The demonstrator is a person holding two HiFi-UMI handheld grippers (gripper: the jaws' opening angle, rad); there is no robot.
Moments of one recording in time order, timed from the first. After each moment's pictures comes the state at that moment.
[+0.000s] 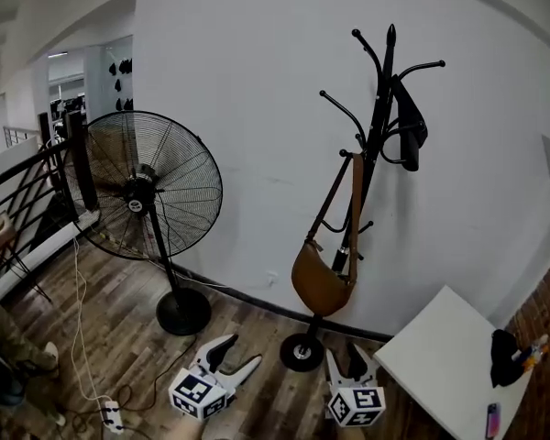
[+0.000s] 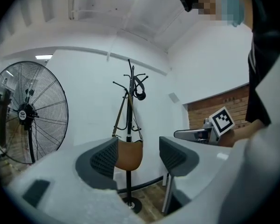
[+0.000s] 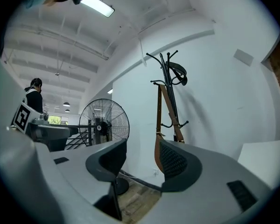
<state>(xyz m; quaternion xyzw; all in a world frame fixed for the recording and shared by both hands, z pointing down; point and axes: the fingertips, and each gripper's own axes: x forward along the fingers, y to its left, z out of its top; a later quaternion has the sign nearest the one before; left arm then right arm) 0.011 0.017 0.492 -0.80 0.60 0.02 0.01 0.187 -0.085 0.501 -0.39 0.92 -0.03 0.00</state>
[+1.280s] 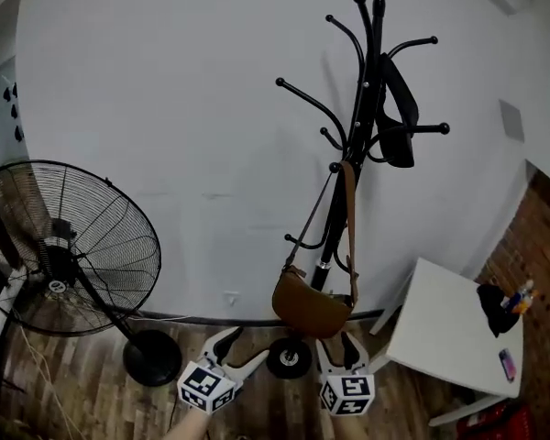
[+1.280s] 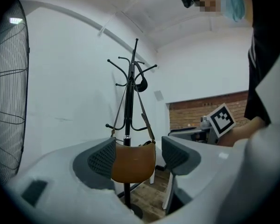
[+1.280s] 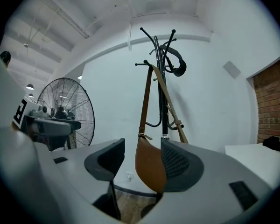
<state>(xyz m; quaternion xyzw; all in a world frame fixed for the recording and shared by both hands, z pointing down) -0.108 -0.209 0.494 -0.91 0.42 0.01 -0.01 0.060 -0.236 0.506 -0.57 0.82 -0.03 -0.04</state>
